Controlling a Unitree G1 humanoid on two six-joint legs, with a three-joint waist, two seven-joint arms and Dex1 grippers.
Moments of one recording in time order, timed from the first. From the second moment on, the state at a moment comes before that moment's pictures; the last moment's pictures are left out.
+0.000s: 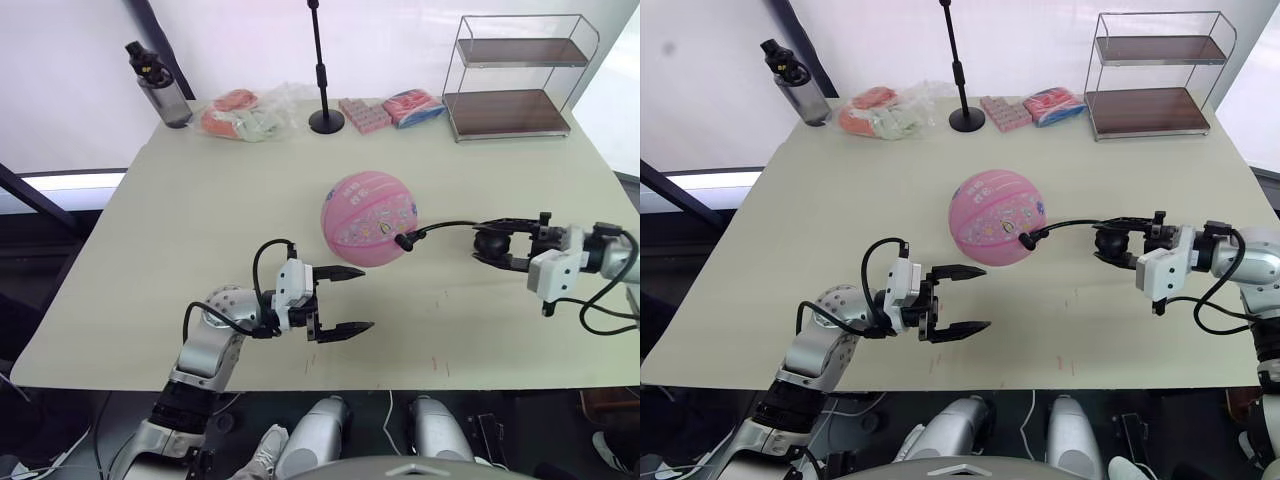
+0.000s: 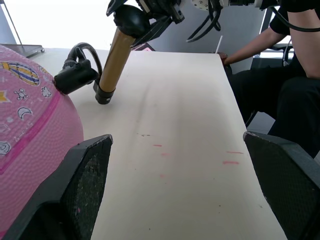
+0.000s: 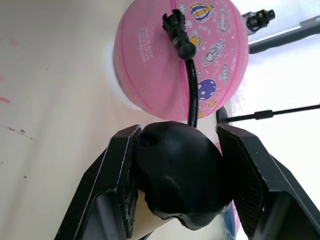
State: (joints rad) left arm -0.19 0.47 -0.17 -0.06 -0.37 0.01 -1.21; right arm -0.46 -0.84 0.03 0.45 0.00 -1.05 1.07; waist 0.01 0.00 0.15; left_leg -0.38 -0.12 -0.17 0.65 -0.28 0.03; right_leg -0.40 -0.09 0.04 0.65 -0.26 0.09
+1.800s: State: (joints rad) left arm -0.37 0.46 -0.02 -0.06 -0.47 0.11 -1.05; right arm 0.20 -0.74 -0.05 -0.28 0.74 -0.35 0.93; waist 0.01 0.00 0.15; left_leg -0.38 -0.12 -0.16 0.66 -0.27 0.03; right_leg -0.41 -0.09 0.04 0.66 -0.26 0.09
